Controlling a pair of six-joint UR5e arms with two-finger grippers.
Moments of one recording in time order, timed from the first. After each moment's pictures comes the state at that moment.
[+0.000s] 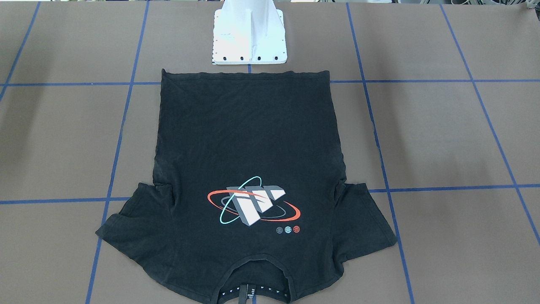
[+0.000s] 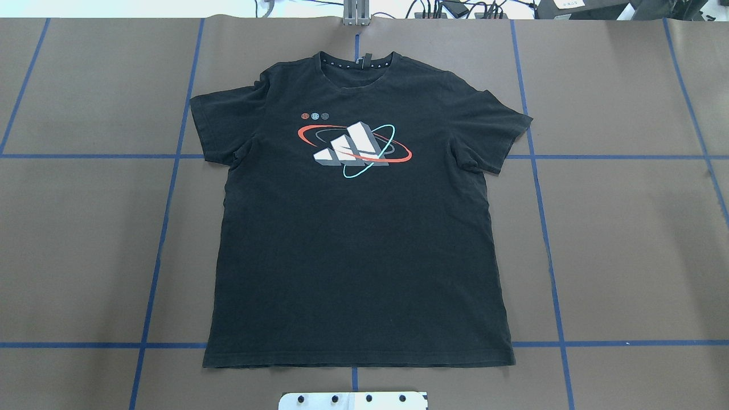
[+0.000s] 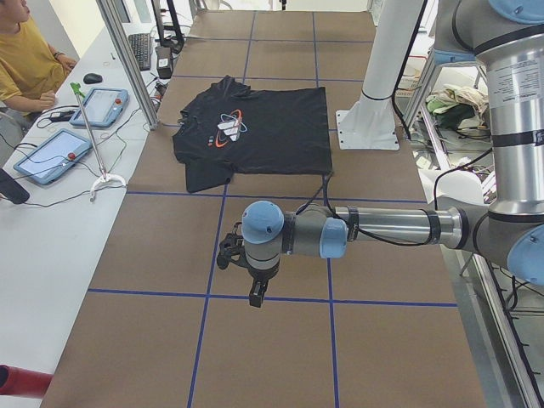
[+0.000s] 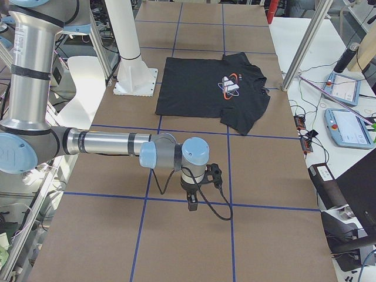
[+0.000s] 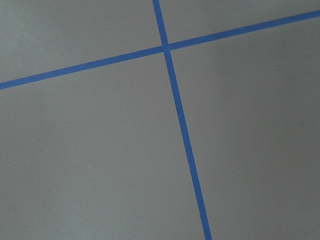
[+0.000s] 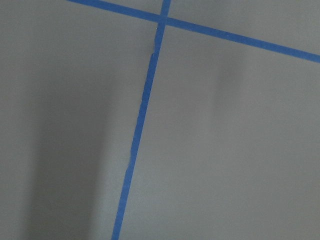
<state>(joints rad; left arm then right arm) -1.56 -1.37 -1.78 -1.62 -2.35 0.17 1.53 -1.76 1.76 -1.59 2.26 -0.20</state>
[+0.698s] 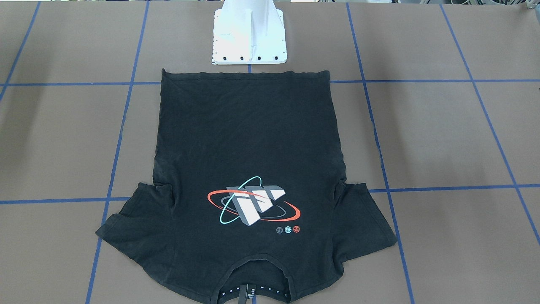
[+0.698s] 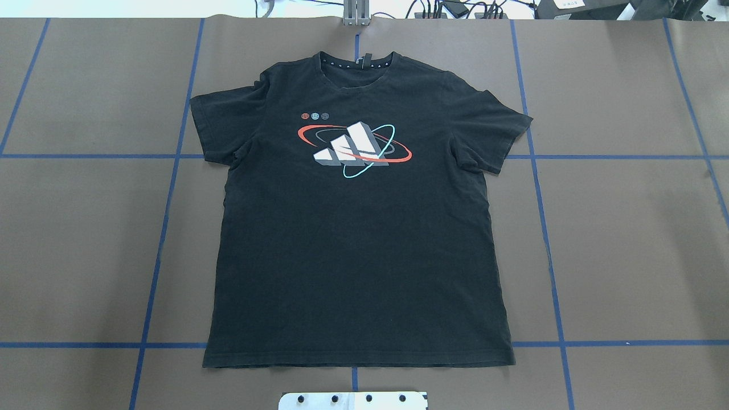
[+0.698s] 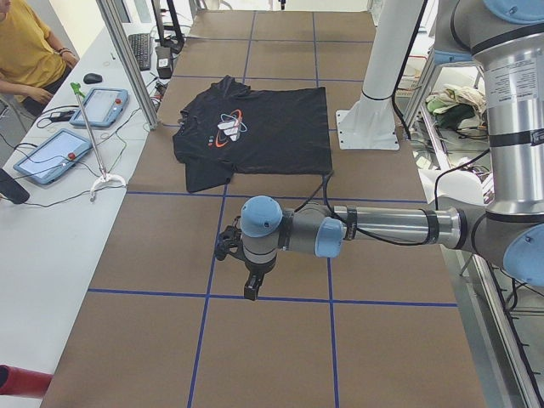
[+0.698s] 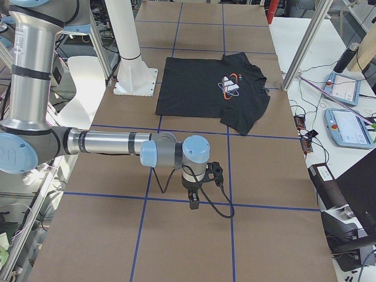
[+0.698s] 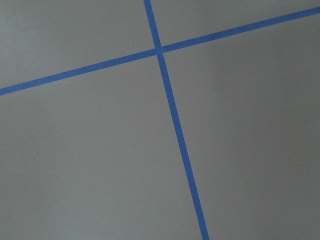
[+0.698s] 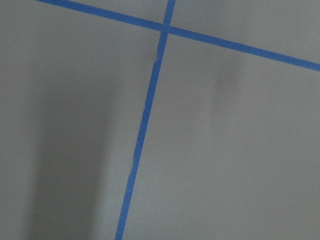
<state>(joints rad) -1.53 -1.37 -1.78 -1.72 -2.34 0.17 1.53 -1.76 1.77 -1.58 2.26 -0.19</state>
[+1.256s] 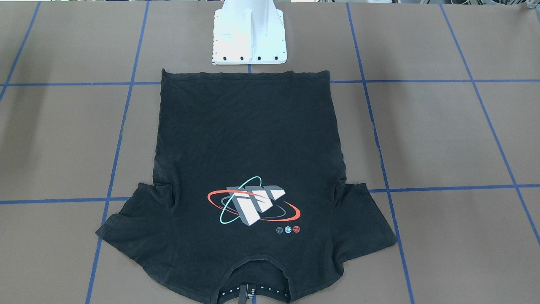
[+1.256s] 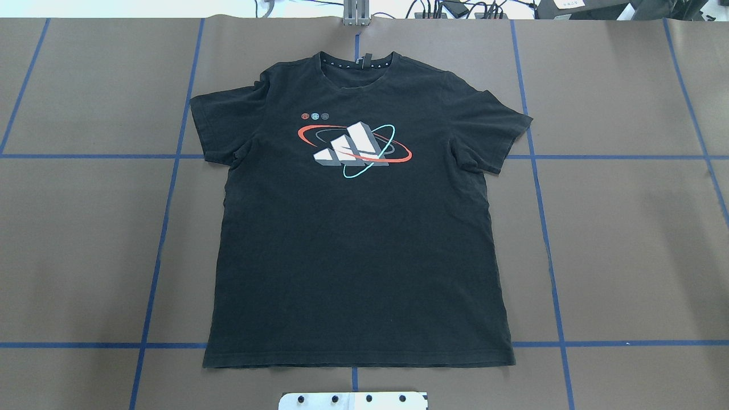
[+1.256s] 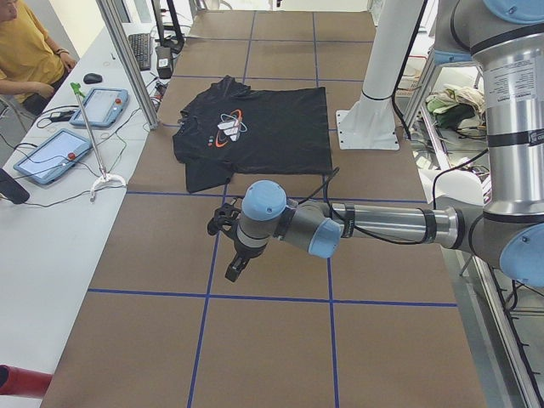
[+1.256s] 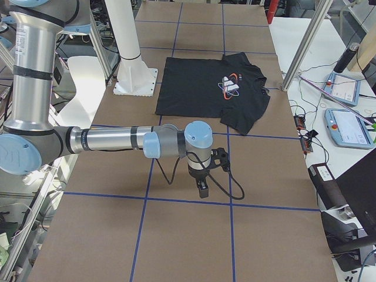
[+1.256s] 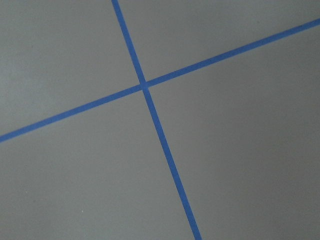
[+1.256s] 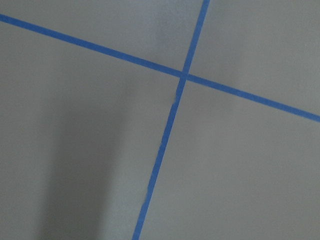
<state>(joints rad) -1.53 -1.40 -1.79 -1.98 -2.34 0.16 1.53 -1.73 1.83 -1.53 2.26 -0.18</state>
